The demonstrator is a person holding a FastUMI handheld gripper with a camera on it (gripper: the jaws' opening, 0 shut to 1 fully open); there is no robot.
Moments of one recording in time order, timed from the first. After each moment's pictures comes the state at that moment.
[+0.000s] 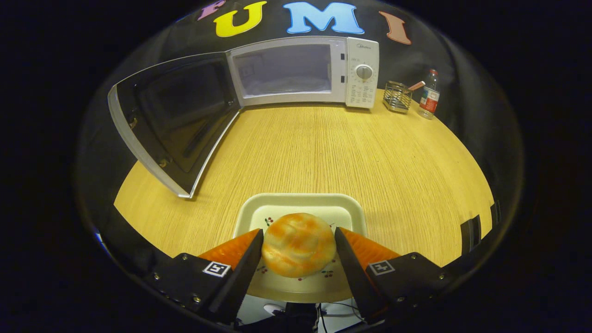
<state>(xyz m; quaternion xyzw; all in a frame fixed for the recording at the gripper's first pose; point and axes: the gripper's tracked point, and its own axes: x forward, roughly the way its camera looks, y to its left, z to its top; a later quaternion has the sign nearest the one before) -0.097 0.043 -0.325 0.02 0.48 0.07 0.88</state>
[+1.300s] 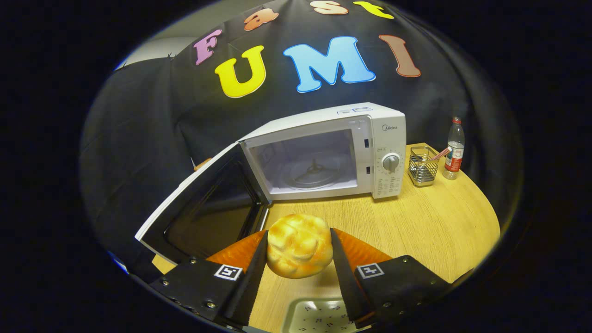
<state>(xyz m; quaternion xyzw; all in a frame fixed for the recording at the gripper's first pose) 0.067 0.080 -0.182 0.12 0.30 0.12 0.94</state>
